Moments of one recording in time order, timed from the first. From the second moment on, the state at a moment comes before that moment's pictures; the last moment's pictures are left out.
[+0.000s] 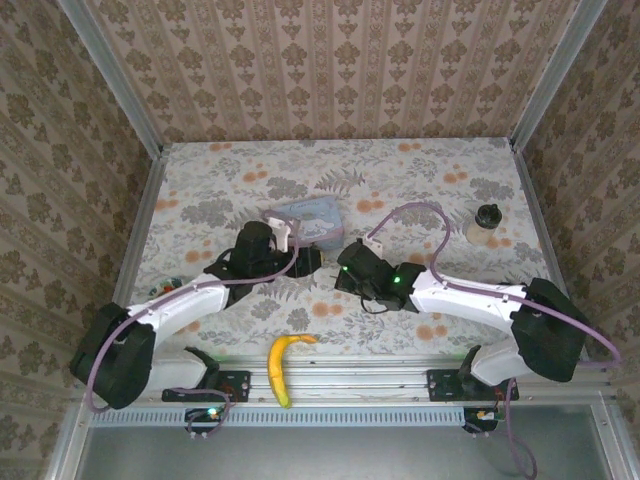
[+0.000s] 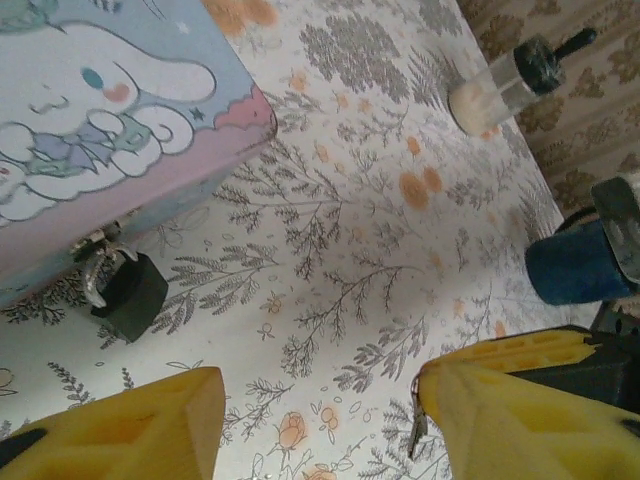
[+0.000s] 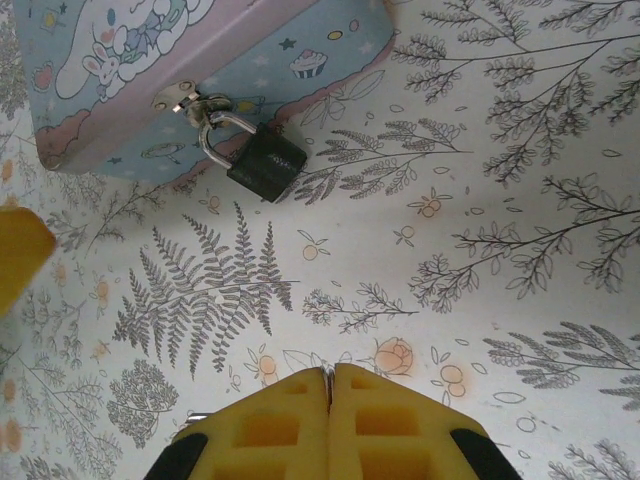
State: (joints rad) left arm -0.64 1.27 0.61 0.11 0.43 -0.55; right arm 0.91 1.42 0.84 -0.29 0.23 1.10
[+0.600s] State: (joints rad) left arm -0.69 1.36 0.62 0.18 0.55 -0.57; right arm 0.89 1.43 0.84 -0.21 0.23 1.11
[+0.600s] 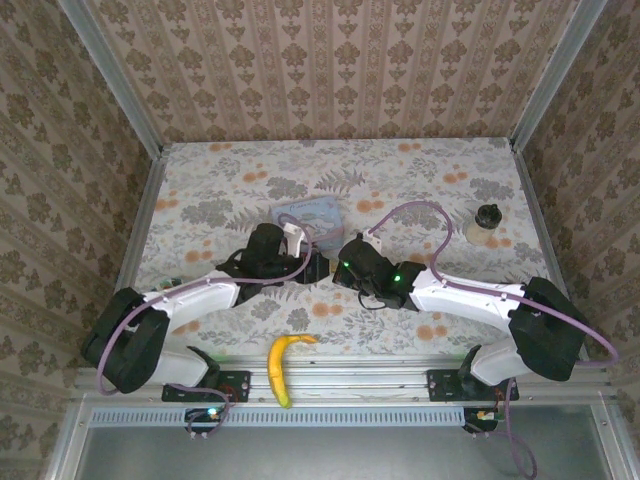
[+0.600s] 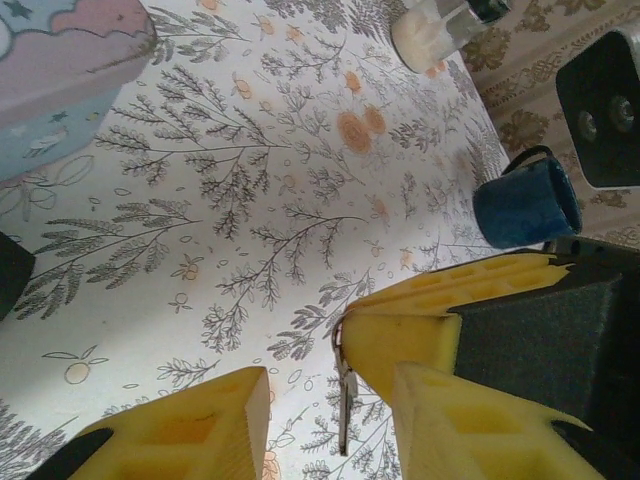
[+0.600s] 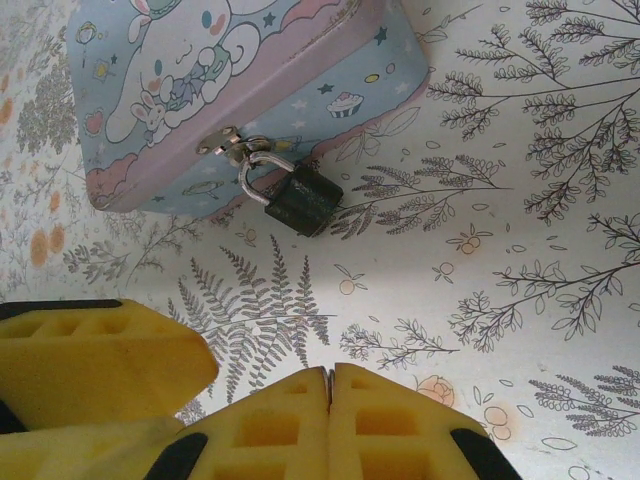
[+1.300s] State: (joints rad) left arm -0.69 1.37 0.62 0.21 0.56 -0.61; right arm 0.89 1.42 0.82 -0.20 0.24 1.13
